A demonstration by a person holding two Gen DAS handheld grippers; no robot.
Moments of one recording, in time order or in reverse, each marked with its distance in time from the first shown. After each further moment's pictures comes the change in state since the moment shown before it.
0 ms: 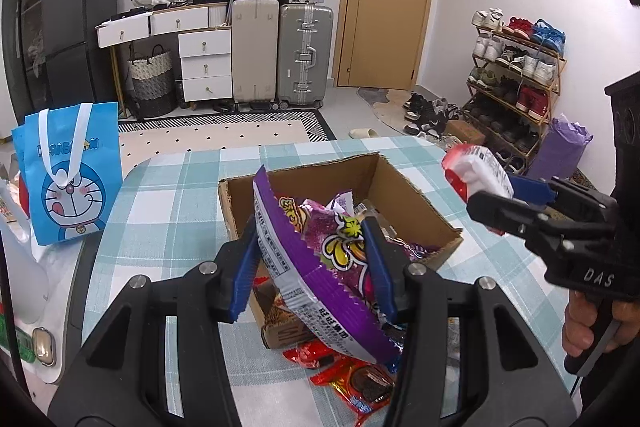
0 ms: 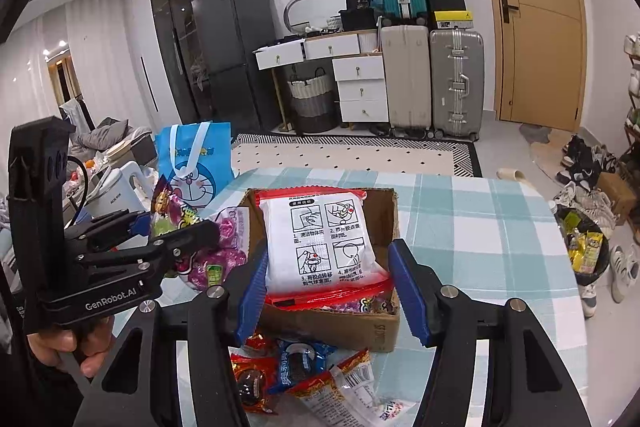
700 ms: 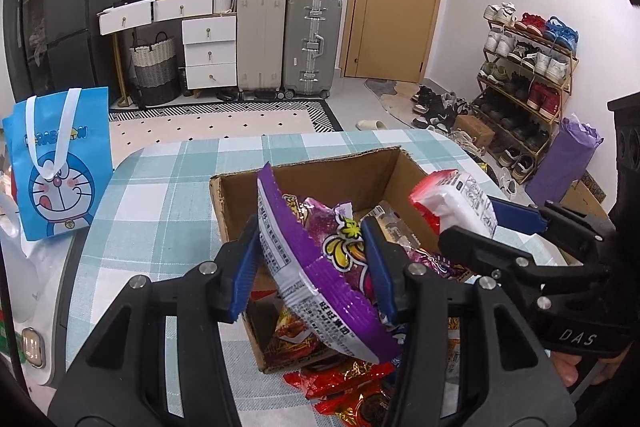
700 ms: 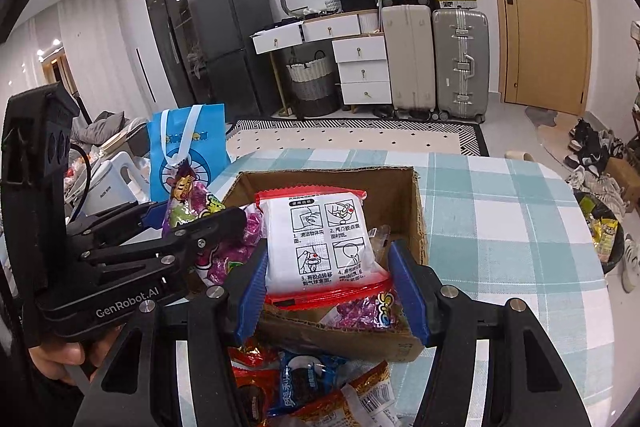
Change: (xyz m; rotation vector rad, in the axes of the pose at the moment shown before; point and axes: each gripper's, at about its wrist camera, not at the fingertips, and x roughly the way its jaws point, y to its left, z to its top) left arm 0.062 0.011 -0.002 -0.018 0.037 0.013; right arm 0.053 0.004 -0.003 0.022 0.052 0.006
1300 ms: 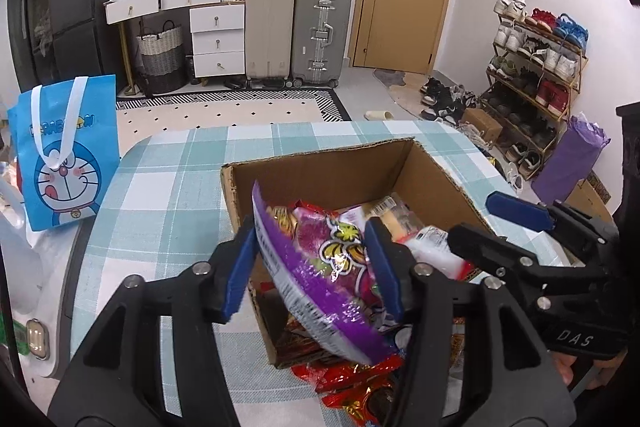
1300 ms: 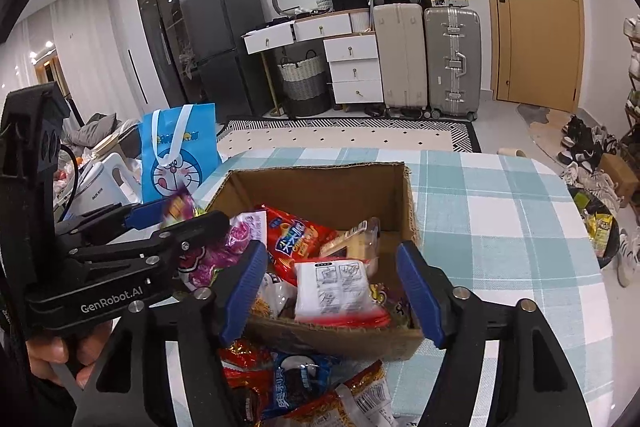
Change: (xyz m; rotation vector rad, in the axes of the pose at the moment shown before) left arm 0.021 0.014 -0.003 -0.013 0.043 0.036; right arm -0.003 -0.008 -0.006 0.013 -0.005 -0.035
